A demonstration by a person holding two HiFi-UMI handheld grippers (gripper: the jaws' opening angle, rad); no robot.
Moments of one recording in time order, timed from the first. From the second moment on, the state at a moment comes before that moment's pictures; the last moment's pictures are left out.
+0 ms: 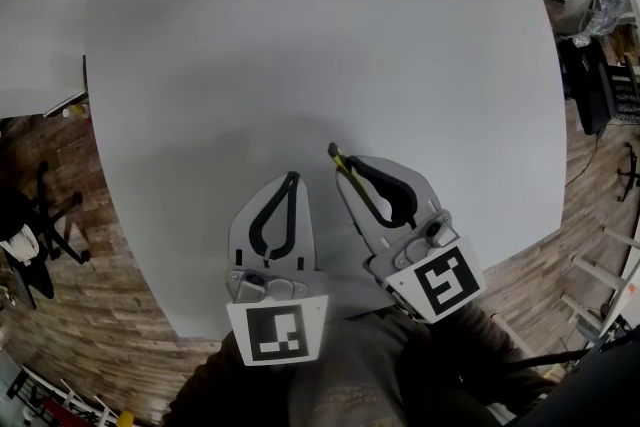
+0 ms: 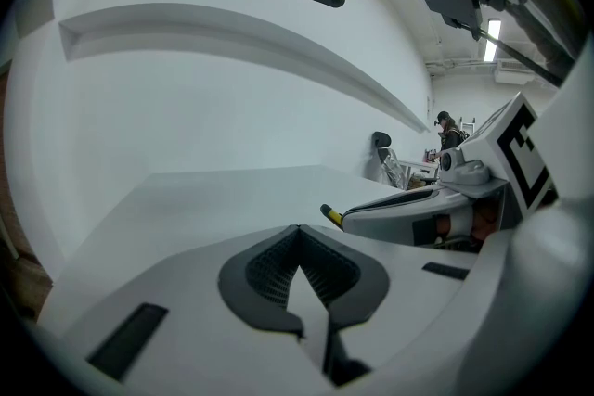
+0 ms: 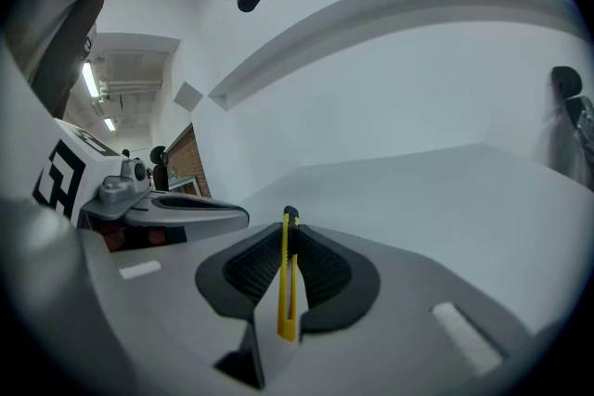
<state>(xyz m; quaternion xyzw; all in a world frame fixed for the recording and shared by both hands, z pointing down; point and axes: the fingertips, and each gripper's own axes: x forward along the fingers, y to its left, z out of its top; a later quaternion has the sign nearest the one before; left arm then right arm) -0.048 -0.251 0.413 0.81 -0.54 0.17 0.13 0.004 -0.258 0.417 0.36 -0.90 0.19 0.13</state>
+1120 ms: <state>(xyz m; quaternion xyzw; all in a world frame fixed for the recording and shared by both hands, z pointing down) -0.049 -0.261 0.438 0.81 -0.54 0.19 0.15 0.004 -0.268 0.452 0.36 -0.90 0.21 0.14</state>
